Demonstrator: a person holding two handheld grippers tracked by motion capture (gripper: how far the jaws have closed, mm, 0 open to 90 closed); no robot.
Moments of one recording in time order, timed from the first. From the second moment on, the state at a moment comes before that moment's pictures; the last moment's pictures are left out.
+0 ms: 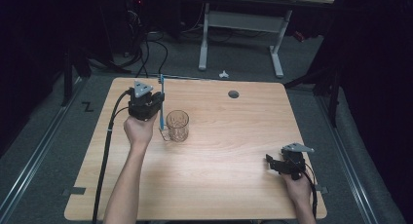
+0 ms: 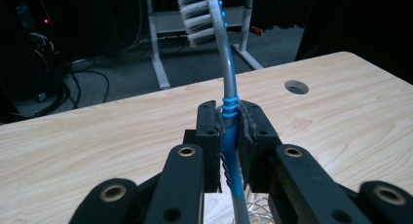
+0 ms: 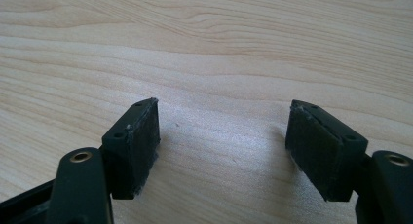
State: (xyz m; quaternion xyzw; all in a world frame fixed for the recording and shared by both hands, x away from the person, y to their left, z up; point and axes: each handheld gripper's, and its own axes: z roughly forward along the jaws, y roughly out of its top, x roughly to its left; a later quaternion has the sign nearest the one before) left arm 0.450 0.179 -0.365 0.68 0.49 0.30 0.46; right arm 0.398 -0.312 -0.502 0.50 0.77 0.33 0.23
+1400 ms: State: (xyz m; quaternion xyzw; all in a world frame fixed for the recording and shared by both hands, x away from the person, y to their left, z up) left arm 0.446 0.178 -0.371 0.70 0.48 0.29 0.45; right arm 0.398 -0.312 -0.502 0.50 0.77 0.33 0.23
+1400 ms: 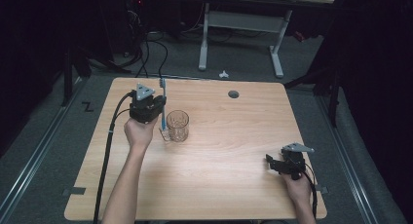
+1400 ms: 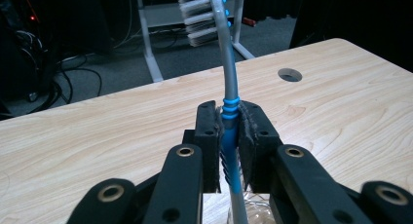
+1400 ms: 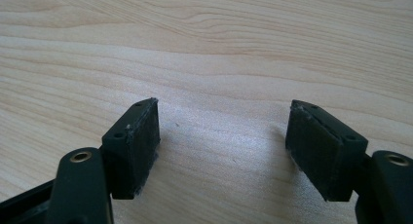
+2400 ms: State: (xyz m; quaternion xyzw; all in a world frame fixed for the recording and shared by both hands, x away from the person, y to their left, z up) left arm 0.428 0.185 -0.370 0.71 0.47 0.27 0.45; right arm 0.398 -0.312 -0.502 0.50 0.77 0.33 0.23
